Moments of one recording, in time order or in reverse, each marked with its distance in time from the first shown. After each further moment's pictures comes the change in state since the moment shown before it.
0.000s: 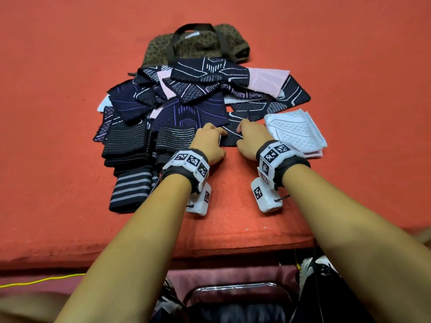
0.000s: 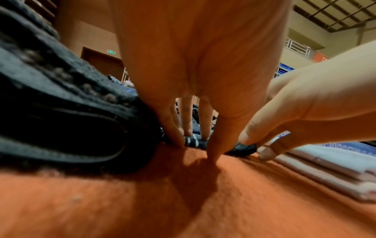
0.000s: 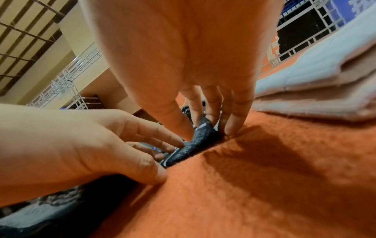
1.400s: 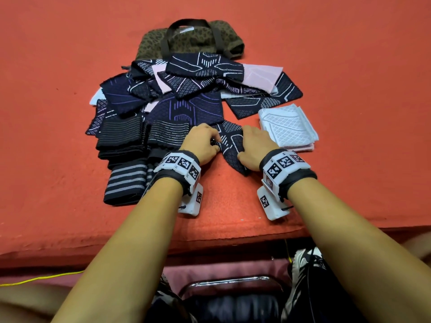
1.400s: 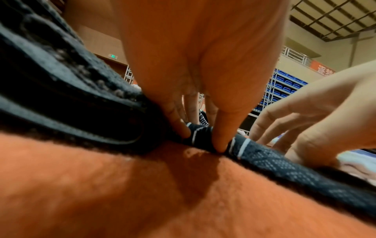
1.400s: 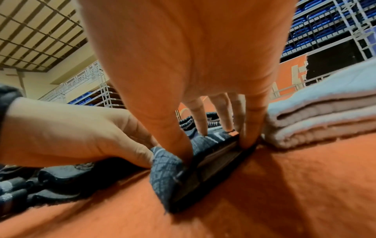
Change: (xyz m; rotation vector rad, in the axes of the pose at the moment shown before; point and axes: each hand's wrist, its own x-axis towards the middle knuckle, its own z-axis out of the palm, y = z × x) left_hand -0.019 -0.008 0.004 -0.045 0.112 0.102; right_hand -0.040 0.013 0.010 -0.119 -0.069 0.010
